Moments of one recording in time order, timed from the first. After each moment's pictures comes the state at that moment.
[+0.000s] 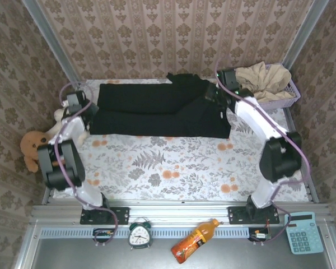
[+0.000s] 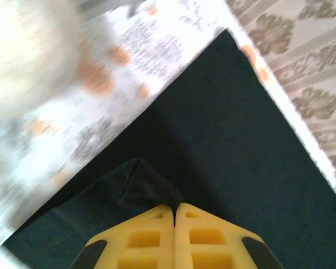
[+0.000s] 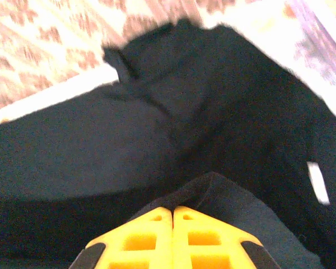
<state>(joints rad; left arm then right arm) 0.15 1.70 1.18 -0.19 0.05 -0.74 0.24 1.80 1.58 -0.47 0.01 0.57</state>
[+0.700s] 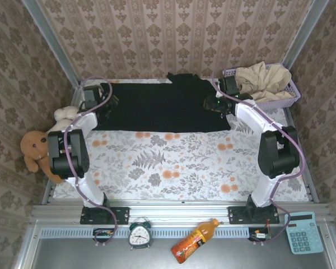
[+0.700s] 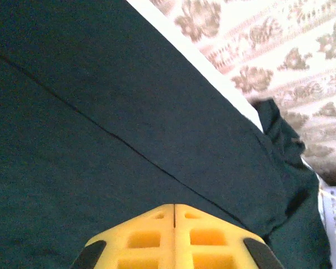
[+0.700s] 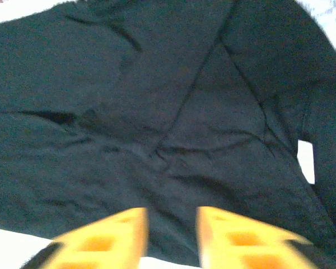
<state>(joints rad) -0.01 1.81 1.18 0.02 0.32 -0.70 0.20 1.80 1.41 -0.48 -0.12 0.40</state>
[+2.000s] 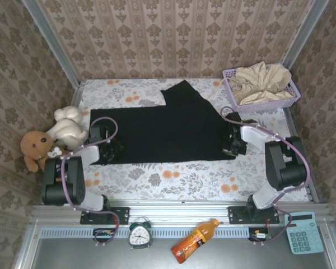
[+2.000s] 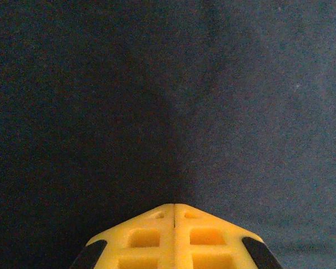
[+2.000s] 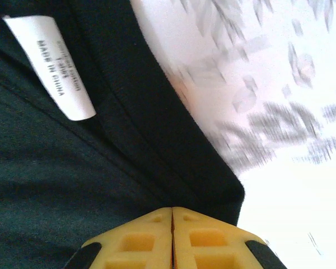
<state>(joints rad) -0.03 1.39 0.53 -0.19 0.26 -0.69 0.16 1.61 0.90 -0.78 0.05 0.49</state>
